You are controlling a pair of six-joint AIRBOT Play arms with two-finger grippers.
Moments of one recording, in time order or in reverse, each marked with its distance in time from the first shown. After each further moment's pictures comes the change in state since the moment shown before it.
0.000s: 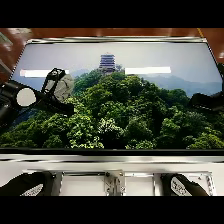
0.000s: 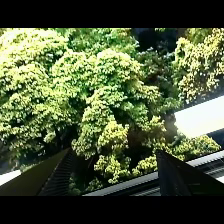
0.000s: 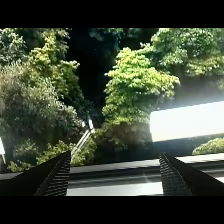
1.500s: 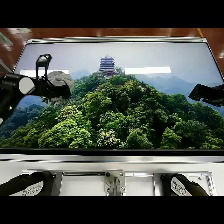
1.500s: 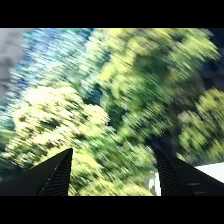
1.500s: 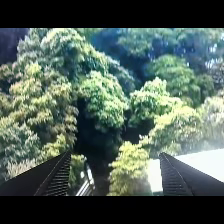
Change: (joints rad) left arm 0.185 -0.156 0.087 0.019 0.249 -0.134; right arm 0.000 0.000 0.000 0.017 -0.215 0.002
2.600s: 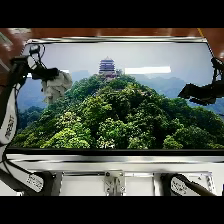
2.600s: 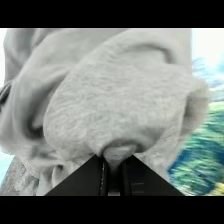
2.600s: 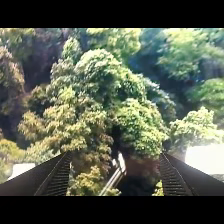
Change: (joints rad) left arm 0.216 -0.531 0.538 0.027 0.028 0.039; right arm 0.000 -0.134 -0.001 0.146 -0.016 -0.024
